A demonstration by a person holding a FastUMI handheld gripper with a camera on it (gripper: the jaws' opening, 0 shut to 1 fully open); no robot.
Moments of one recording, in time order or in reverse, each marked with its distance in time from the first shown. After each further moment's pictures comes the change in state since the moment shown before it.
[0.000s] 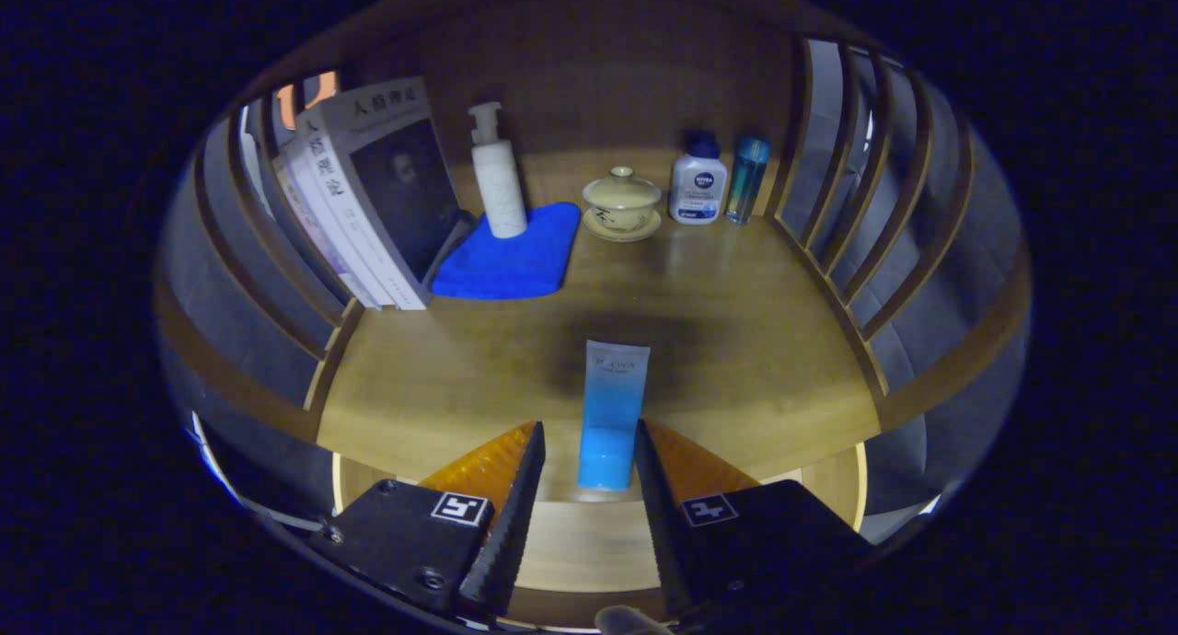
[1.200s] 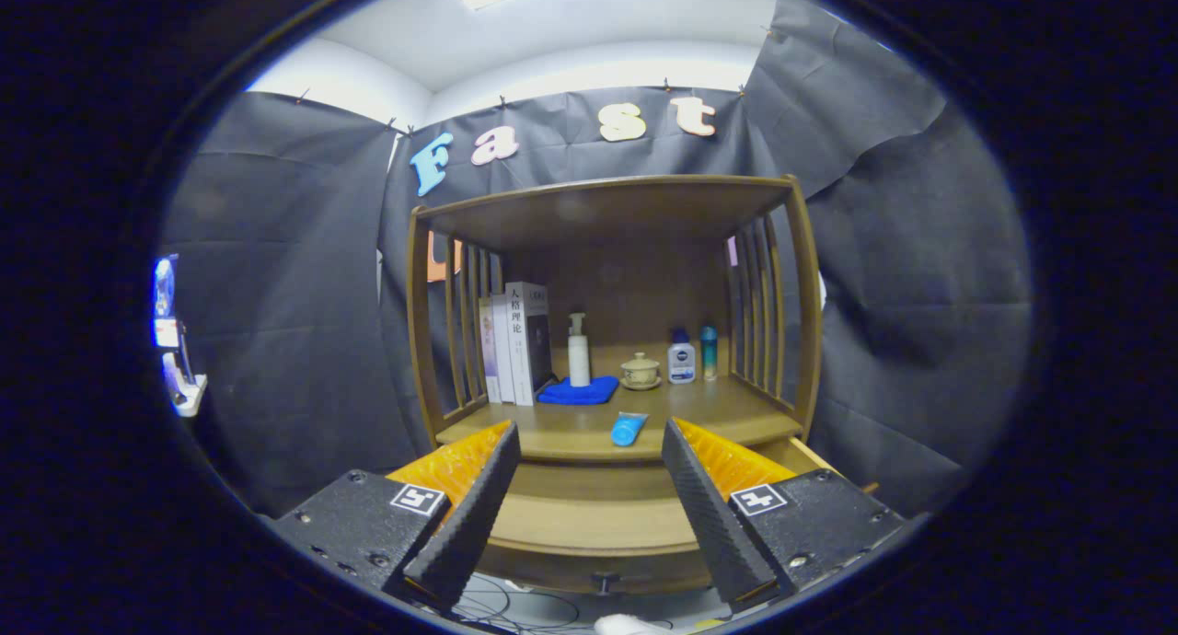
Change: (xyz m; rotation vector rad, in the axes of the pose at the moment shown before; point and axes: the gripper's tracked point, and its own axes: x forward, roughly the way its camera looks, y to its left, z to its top) arm -0.185 -0.014 -0.166 -0.052 -0.857 0.124
